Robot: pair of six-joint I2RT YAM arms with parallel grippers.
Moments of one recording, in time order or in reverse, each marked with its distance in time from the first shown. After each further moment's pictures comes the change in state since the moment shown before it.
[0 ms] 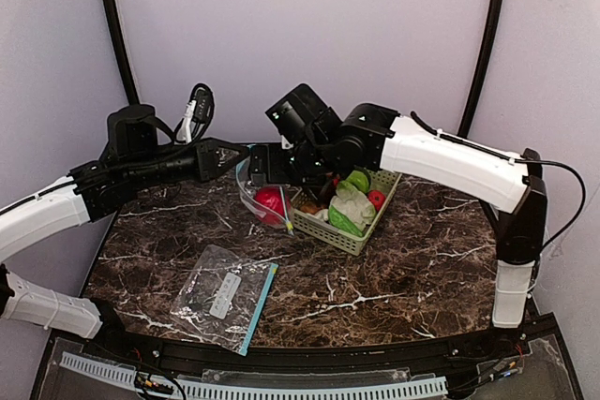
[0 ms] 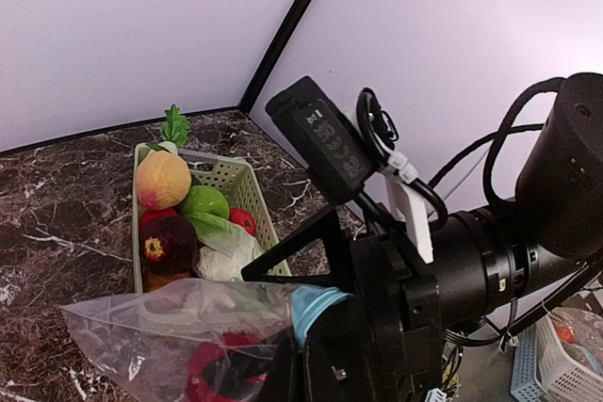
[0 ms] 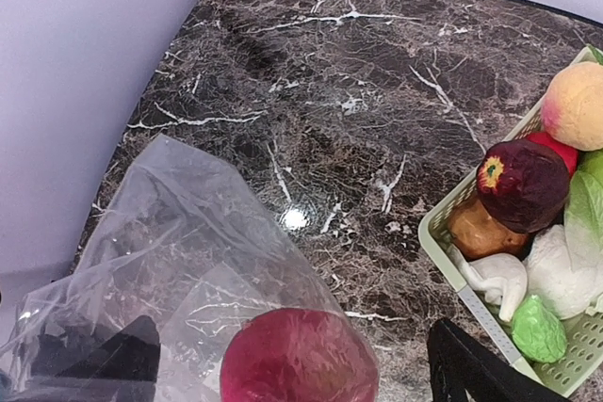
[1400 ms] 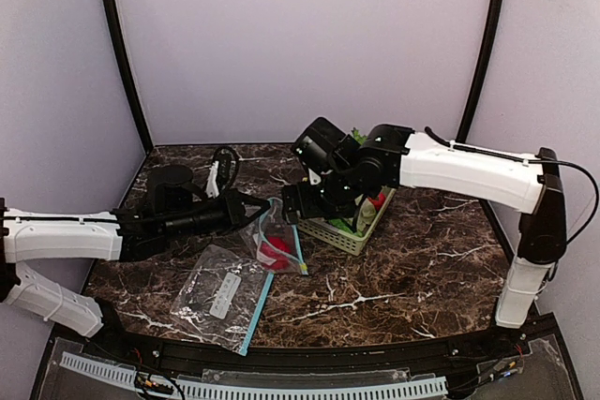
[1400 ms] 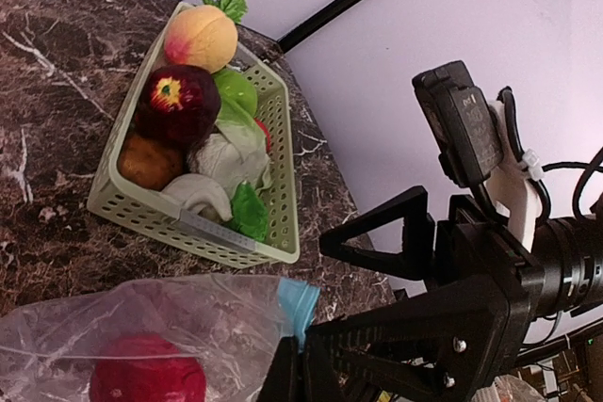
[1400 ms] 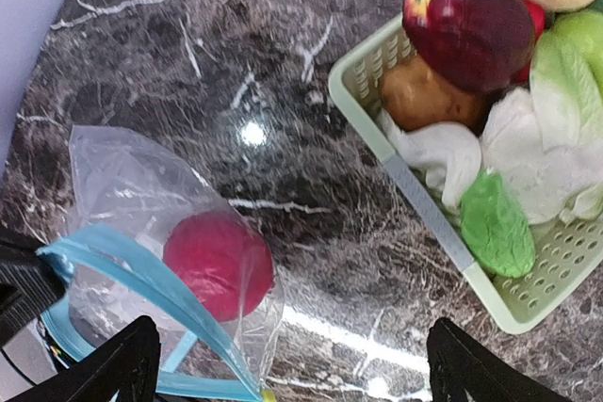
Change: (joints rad) left arm -0.148 0.096 -0.299 0.332 -0.174 -0.433; right arm -0.036 -0.133 -0.277 -0.076 -0.095 -0.013
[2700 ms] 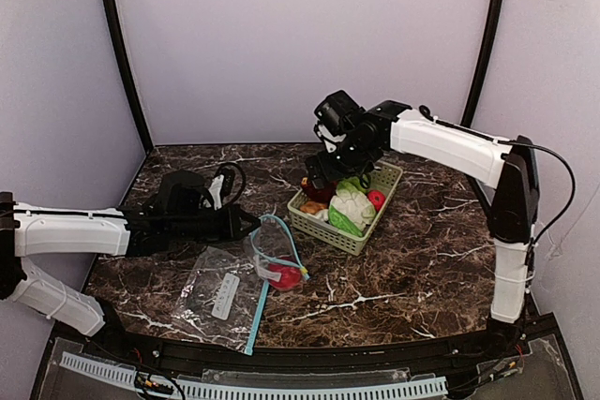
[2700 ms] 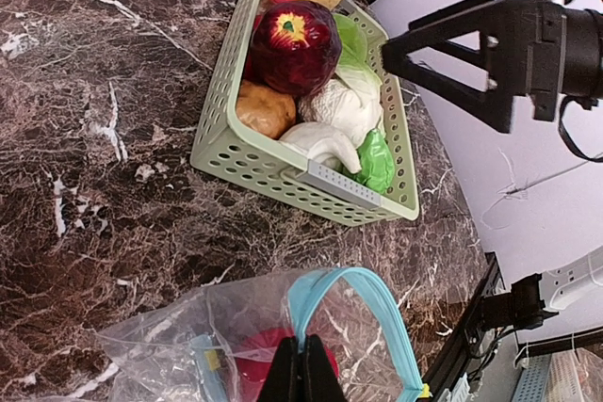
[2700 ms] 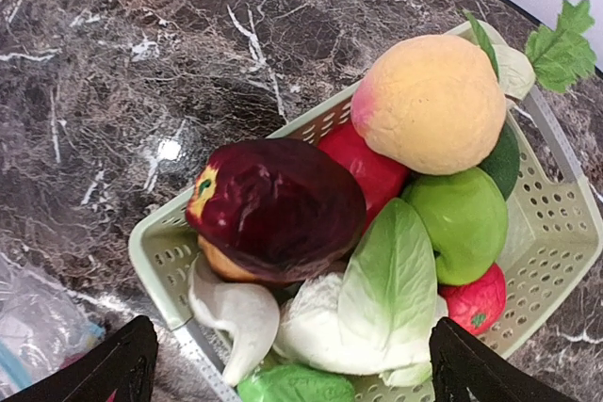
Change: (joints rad) left arm 0.059 0.072 -0.015 -0.166 -0.010 0.151; right arm -0.257 0.154 0.153 -0.029 0.016 -0.389
